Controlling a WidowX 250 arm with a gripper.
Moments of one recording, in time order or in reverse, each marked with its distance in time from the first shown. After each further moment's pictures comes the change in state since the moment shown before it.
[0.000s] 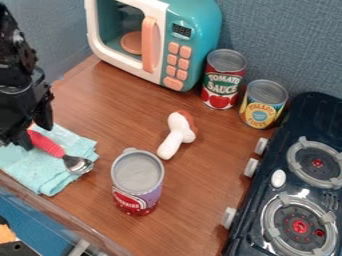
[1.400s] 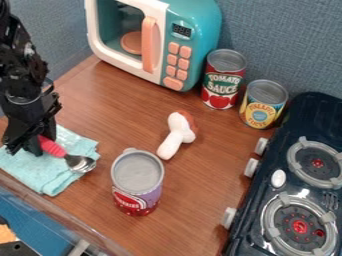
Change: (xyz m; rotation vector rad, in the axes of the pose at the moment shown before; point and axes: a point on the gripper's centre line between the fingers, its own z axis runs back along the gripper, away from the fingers) arm -0.012 0.003 -0.007 0.004 0.010 -0.007
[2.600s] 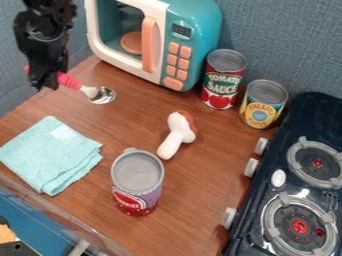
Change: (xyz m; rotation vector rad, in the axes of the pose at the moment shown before) arm 0.019 -0.080 0.058 -0.184 -0.225 0.225
